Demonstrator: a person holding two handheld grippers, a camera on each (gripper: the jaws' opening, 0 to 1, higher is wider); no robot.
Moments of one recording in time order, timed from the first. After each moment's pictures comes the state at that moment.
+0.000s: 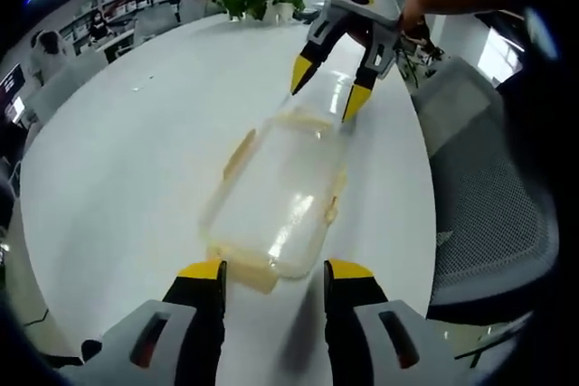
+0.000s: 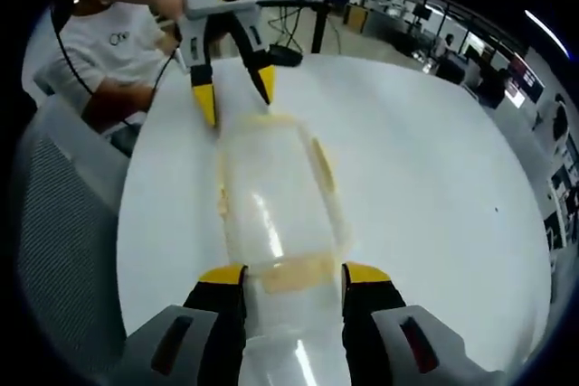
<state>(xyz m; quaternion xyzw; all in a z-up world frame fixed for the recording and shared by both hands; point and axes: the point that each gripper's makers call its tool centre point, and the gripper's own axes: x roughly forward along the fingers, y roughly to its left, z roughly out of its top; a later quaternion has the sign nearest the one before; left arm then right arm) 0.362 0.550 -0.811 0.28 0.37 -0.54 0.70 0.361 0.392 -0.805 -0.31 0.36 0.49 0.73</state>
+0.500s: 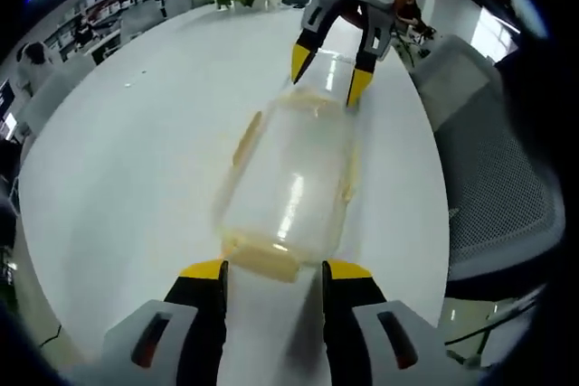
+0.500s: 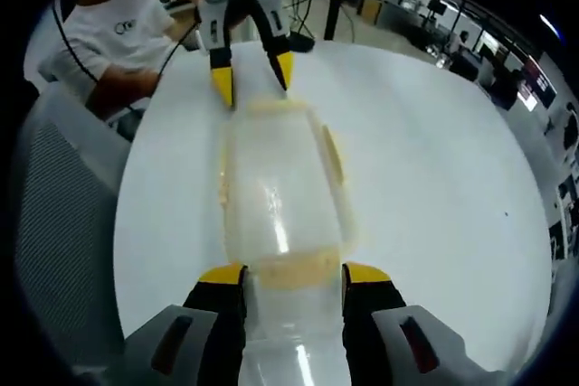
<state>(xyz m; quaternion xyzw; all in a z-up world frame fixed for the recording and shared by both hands) 0.376 0.559 -0.820 0.32 0.37 -0.55 0.68 0.360 0.394 -0.817 -0.33 0.38 0.50 0.70</state>
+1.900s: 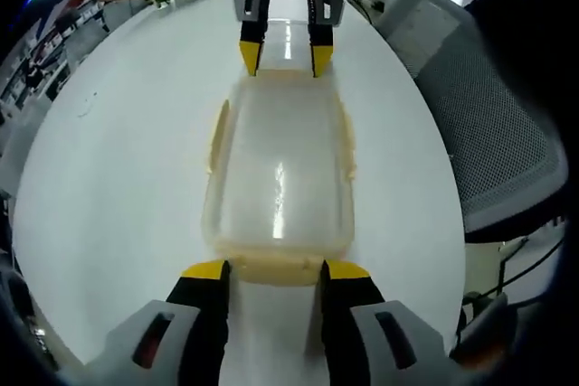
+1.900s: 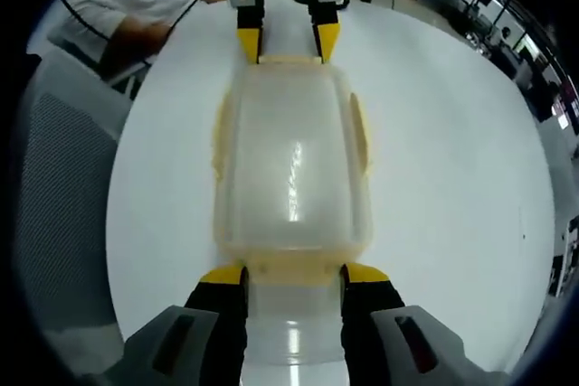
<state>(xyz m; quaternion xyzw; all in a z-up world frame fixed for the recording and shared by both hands) 0.384 0.550 -0.836 0.41 0.36 -0.61 0.58 0.363 0.388 -0.841 -0.40 0.43 0.53 0.61</state>
